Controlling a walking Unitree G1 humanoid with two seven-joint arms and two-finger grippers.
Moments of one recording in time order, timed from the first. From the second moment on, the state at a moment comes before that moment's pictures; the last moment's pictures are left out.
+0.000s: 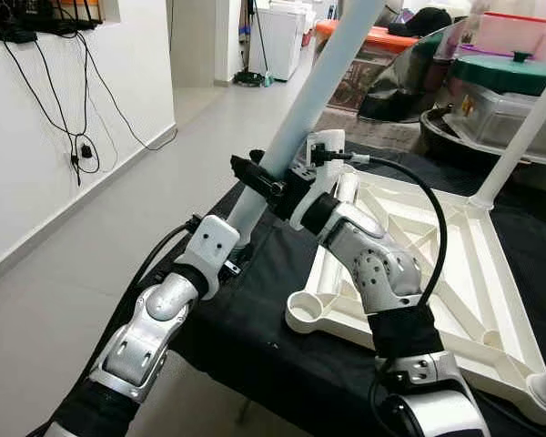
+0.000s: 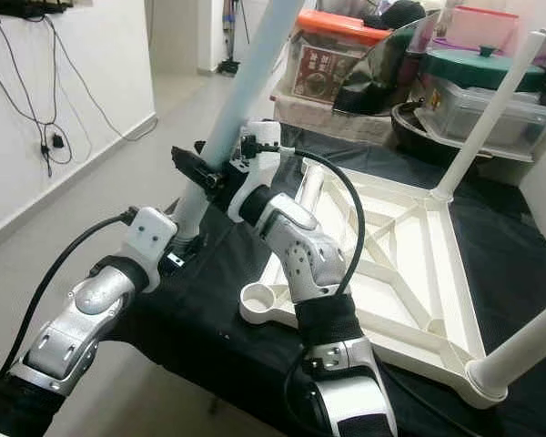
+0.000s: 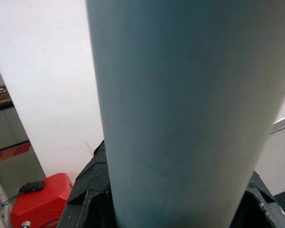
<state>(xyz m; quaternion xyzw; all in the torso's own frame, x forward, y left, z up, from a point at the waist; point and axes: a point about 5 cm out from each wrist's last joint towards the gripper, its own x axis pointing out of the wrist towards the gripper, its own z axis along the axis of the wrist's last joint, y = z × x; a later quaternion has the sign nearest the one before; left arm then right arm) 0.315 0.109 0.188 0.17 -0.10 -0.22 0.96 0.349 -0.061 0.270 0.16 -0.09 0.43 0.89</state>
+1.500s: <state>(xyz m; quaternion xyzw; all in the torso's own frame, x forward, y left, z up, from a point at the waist) 0.318 0.108 0.179 0.19 -0.09 -0.22 0.95 0.345 -0.051 0.271 0.18 -0.10 0.41 0.89</state>
